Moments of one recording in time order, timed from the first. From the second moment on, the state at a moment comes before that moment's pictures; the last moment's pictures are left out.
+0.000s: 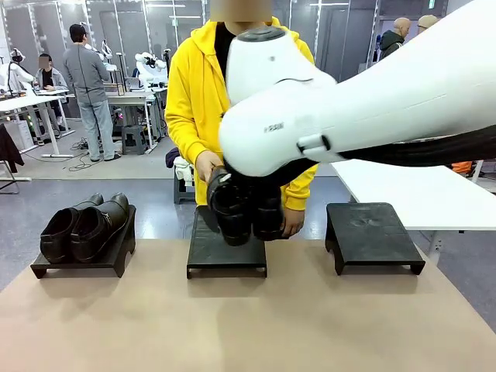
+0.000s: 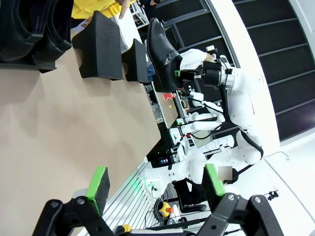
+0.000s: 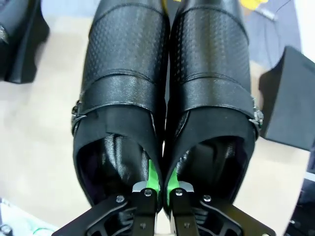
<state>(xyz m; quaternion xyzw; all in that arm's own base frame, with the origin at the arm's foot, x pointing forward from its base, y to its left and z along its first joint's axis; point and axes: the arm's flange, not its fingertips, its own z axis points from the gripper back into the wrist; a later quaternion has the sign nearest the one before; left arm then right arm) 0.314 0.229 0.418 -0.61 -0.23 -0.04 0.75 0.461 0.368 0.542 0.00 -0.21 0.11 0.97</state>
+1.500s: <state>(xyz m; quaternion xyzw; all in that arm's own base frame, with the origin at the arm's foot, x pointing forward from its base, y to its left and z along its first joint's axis) 0.314 0.229 0.419 -0.61 -0.23 -0.04 0.75 0.564 0.435 0.432 -0.01 -0.25 0.03 0.97</state>
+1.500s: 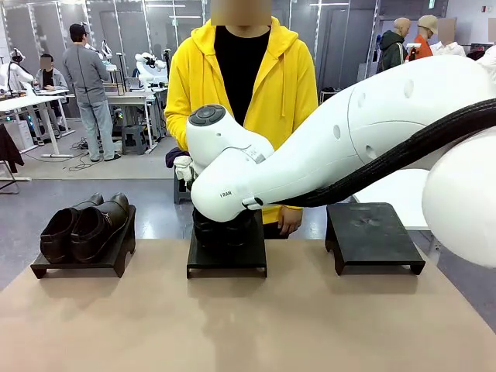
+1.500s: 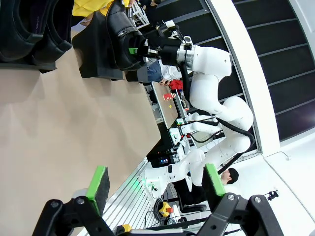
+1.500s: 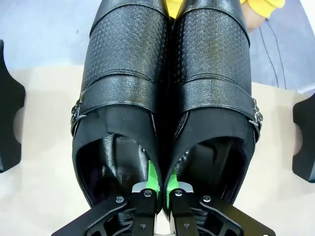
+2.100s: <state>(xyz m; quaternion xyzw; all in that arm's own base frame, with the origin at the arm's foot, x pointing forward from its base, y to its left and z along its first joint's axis) 0.314 0.229 0.419 -0.61 -0.23 -0.04 0.75 0.561 0.427 0.403 -0.02 -0.25 0.03 0.97</state>
